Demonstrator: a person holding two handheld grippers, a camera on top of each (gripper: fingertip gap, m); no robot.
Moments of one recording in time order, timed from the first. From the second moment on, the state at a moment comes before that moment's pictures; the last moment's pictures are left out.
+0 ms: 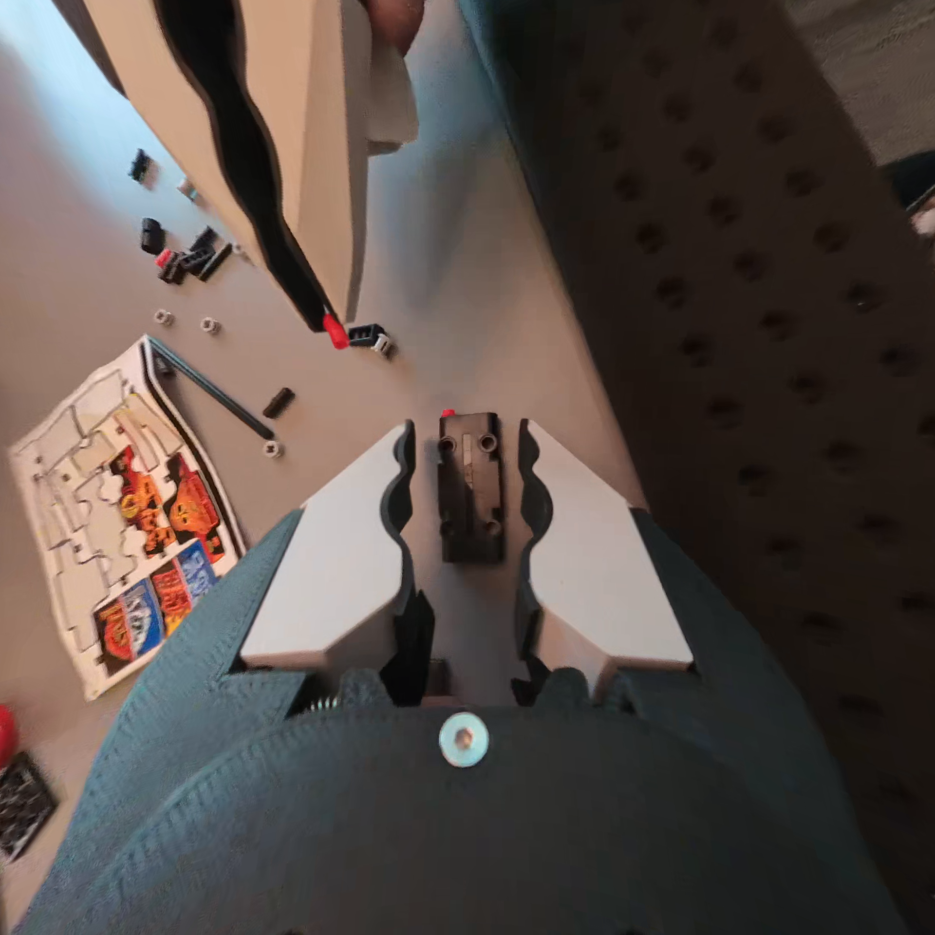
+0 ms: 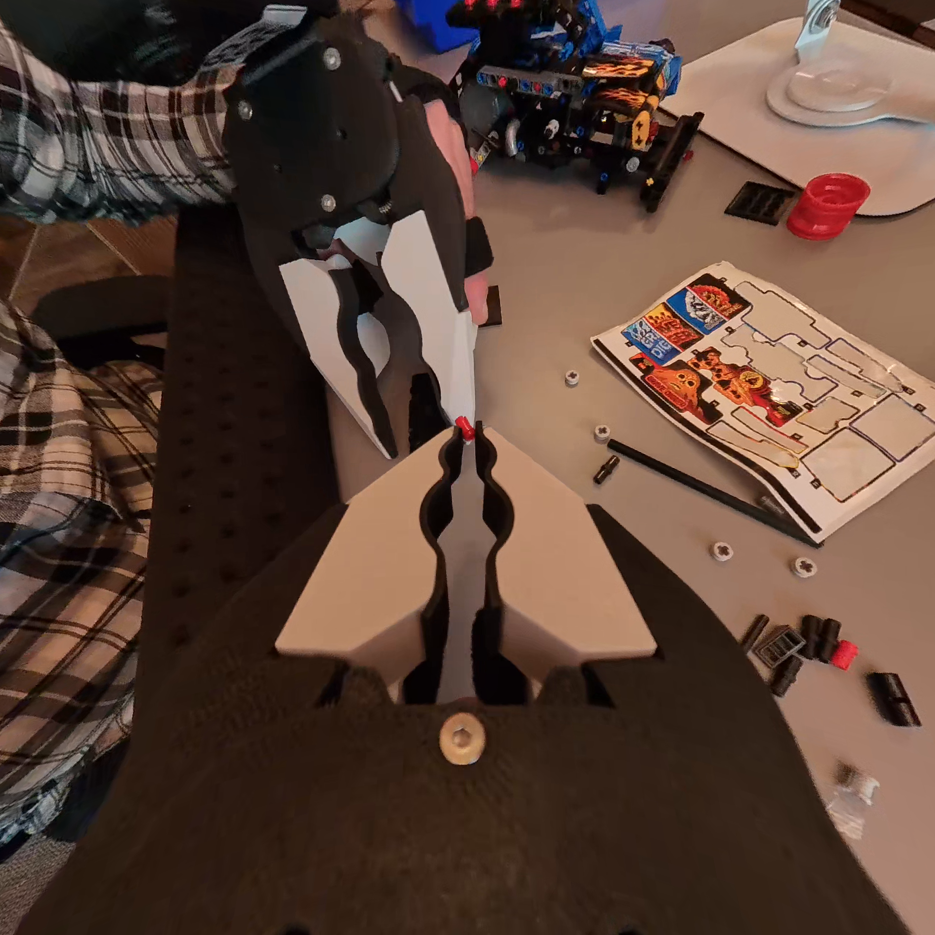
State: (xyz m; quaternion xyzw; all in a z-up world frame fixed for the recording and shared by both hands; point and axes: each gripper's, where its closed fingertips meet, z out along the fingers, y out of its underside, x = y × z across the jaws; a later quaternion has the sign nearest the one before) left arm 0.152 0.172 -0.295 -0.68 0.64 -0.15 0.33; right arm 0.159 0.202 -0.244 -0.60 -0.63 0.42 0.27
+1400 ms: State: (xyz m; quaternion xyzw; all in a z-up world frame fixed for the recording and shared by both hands) left arm 0.158 0.202 -0.296 -0.72 0.56 -0.14 0.38; right arm 0.159 0.208 -0.295 -0.68 -0.61 0.30 0.25
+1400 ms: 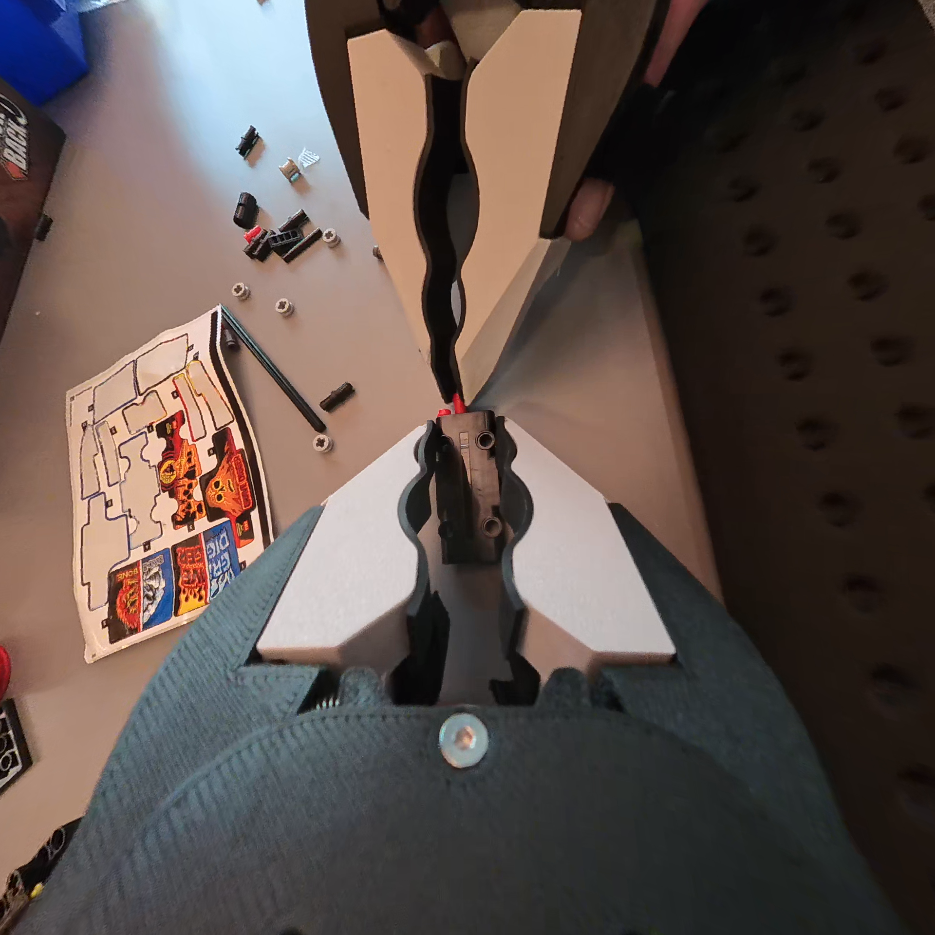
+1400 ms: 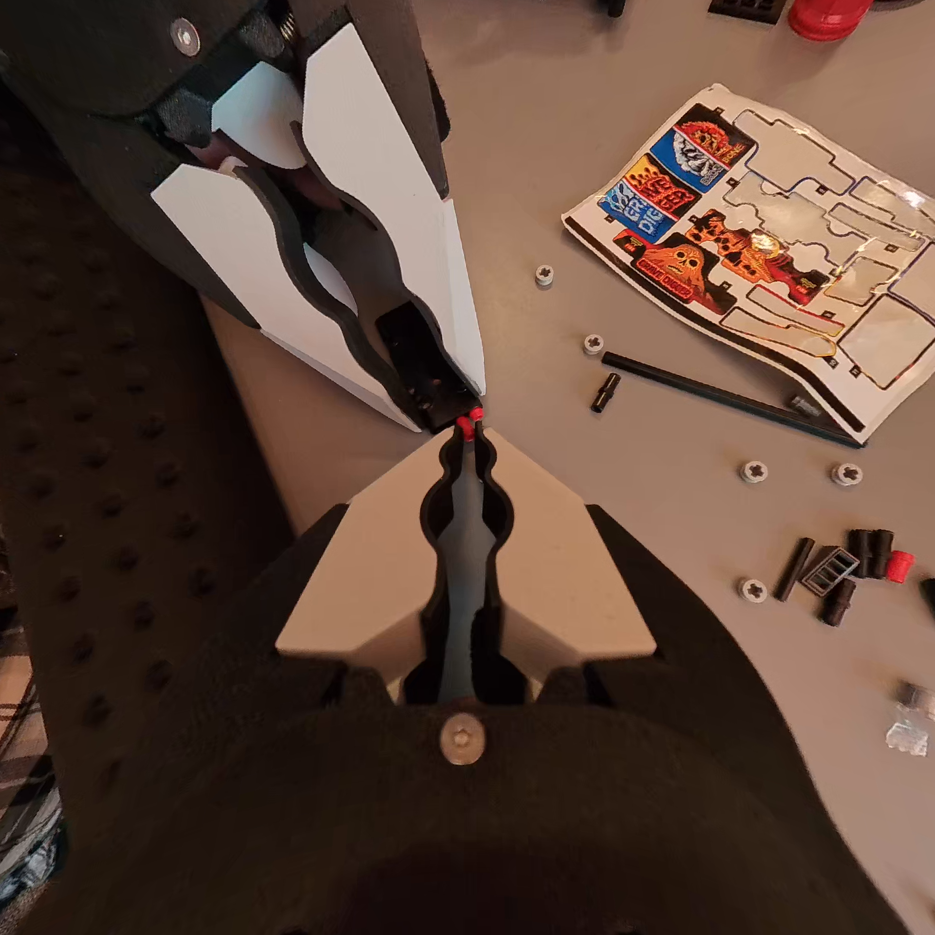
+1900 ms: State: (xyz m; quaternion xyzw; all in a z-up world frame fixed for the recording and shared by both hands) left arm 0.158 0.208 -0.296 -0.73 0.55 -0.13 0.39; right arm 0.158 0.211 -0.294 -0.69 -0.59 0.33 0.24
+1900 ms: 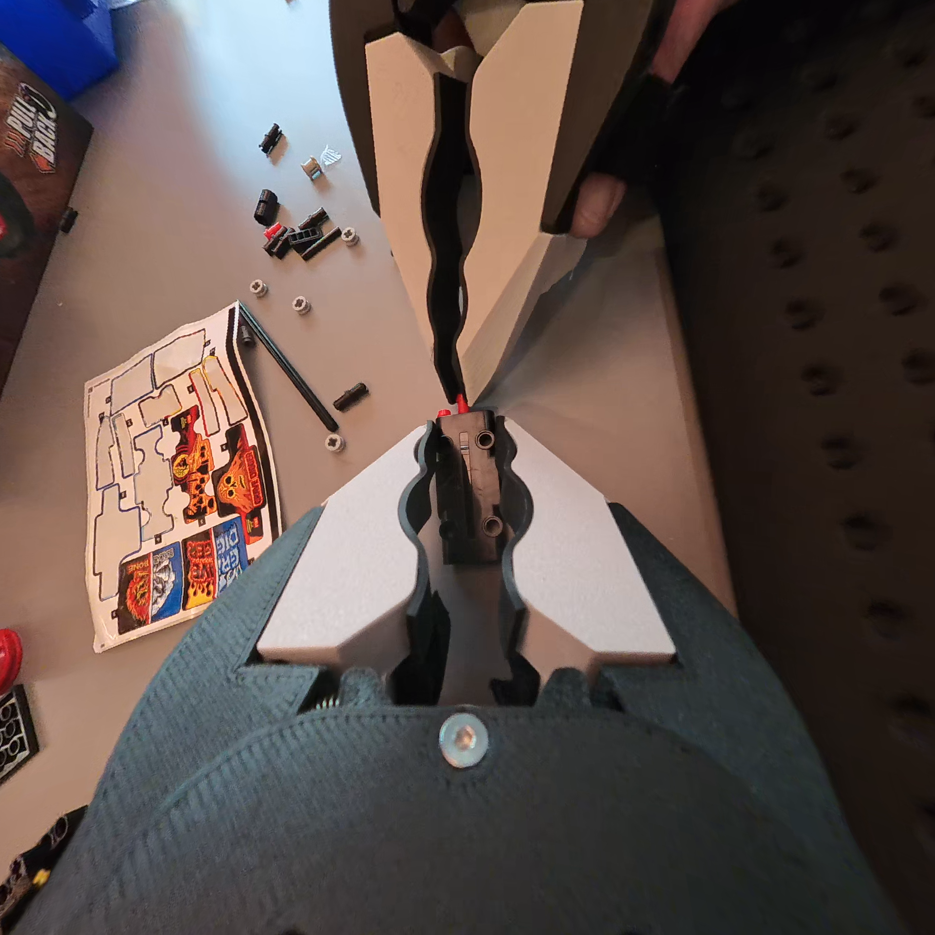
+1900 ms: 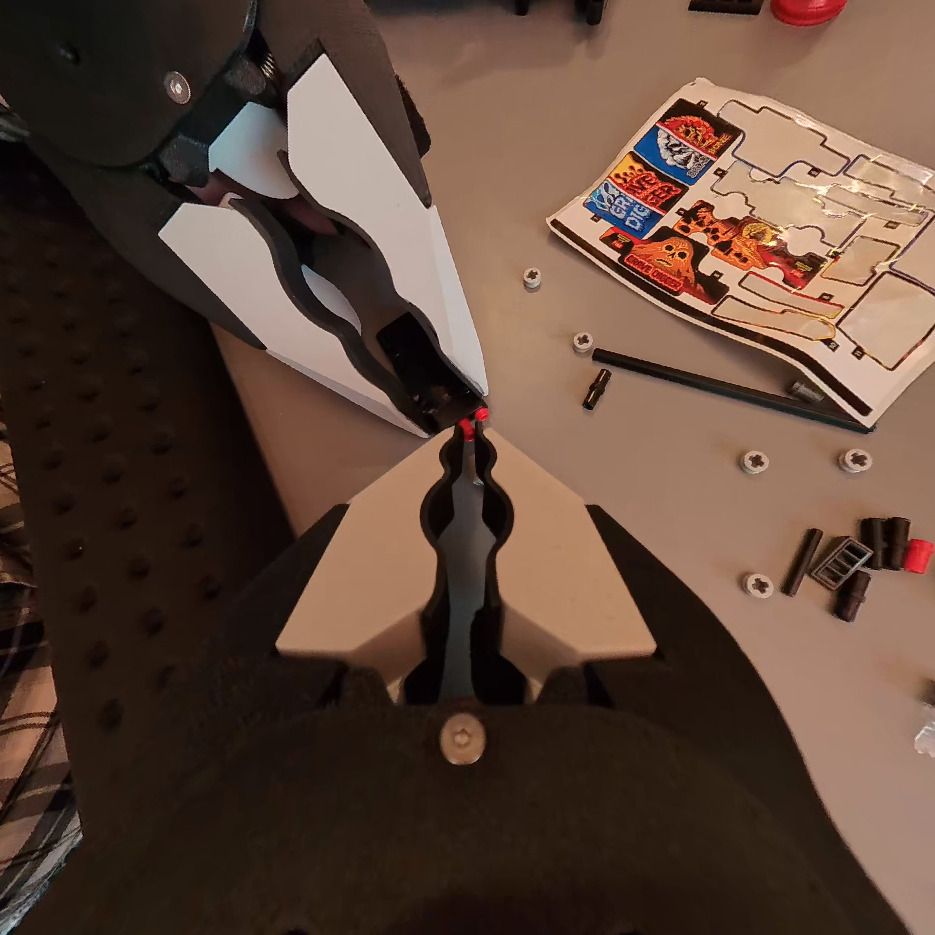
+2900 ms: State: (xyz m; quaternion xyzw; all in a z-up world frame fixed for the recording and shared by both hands) left arm 0.161 0.201 -0.296 -0.71 0.58 -0.15 0.38; right arm 0.157 0.203 -0.297 -0.63 -0.66 0.31 0.25
